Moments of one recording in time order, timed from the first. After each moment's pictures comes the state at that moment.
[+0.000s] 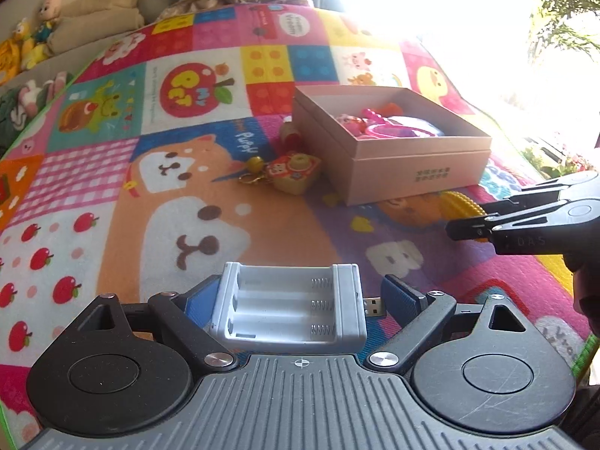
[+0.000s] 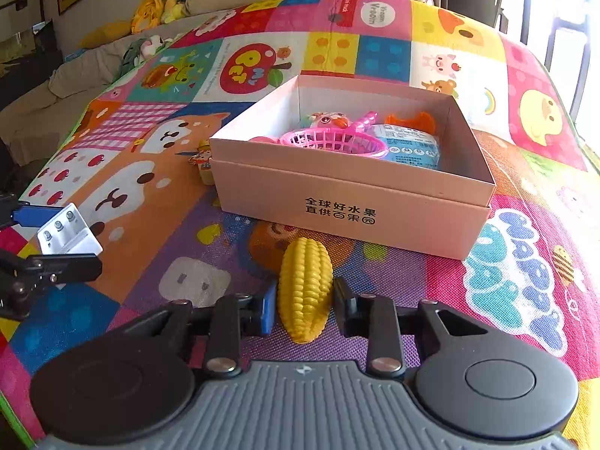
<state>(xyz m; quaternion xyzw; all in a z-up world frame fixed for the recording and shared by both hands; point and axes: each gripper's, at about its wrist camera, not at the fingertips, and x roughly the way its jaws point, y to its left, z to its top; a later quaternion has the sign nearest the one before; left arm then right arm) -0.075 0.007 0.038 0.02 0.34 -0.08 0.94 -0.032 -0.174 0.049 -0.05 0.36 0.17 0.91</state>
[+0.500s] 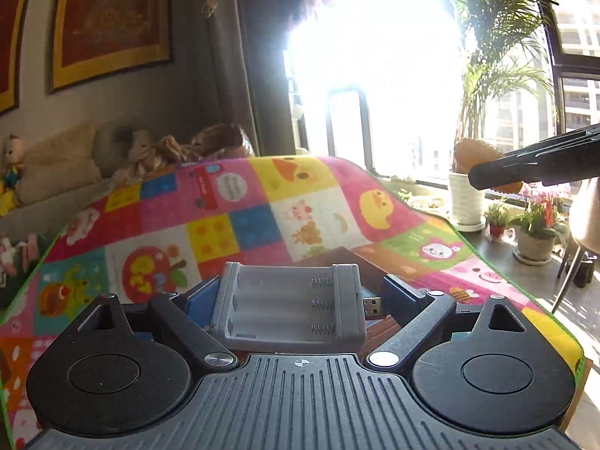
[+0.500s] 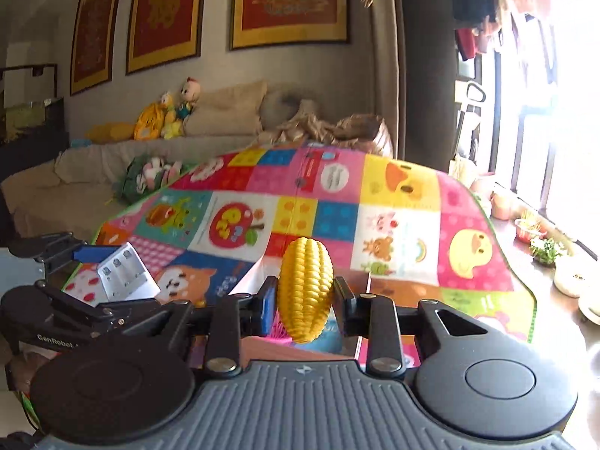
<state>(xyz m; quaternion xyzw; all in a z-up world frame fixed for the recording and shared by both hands) -0.047 -0.066 0.152 0.09 0.15 -0.14 0.97 -0.091 -0.253 0.222 -0.03 0.18 0.15 0.97</state>
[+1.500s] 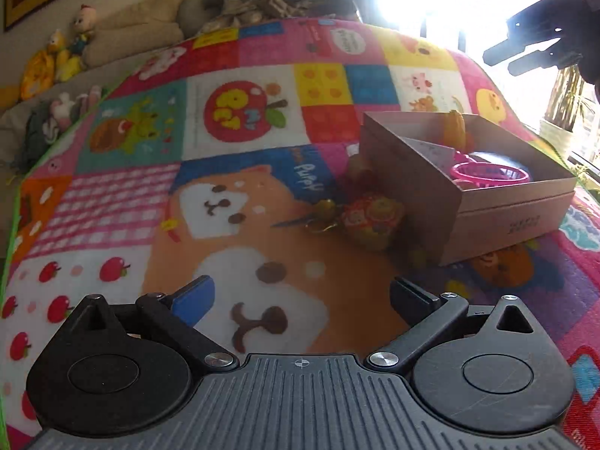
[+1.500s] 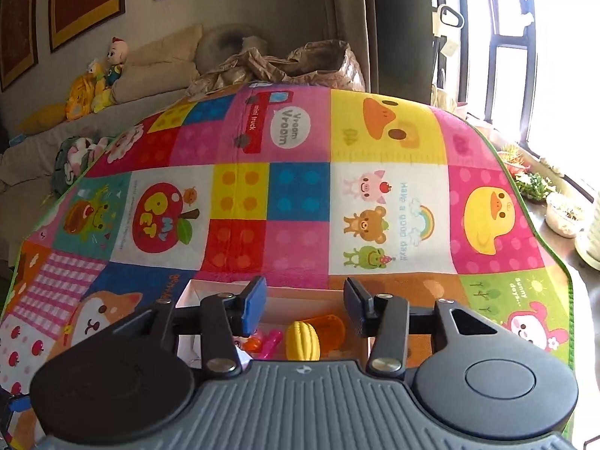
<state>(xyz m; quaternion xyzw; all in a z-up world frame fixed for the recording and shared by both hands) -0.010 0.039 0.025 0.03 0.31 0.01 0.95 0.129 -0.208 0.173 0.01 0.30 0.09 0.95</state>
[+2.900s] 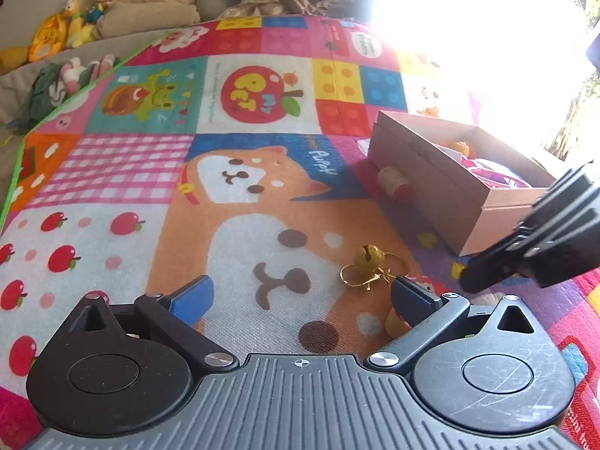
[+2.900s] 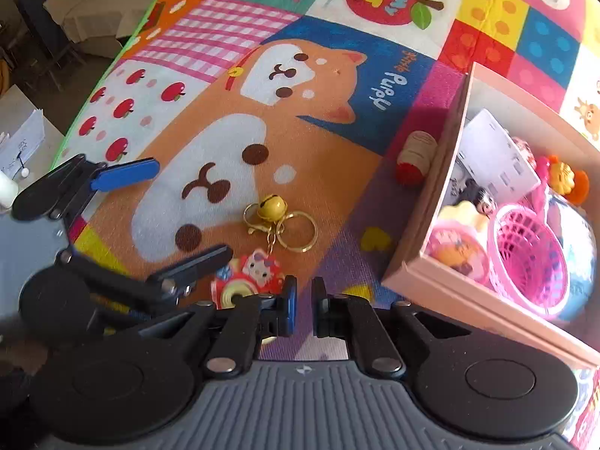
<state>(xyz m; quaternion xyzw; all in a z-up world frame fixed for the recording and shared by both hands) -0.030 0.066 0.016 -0.04 0.31 -0.01 0.95 0.040 -0.042 0.087 -0.16 0.52 0.28 0.79</state>
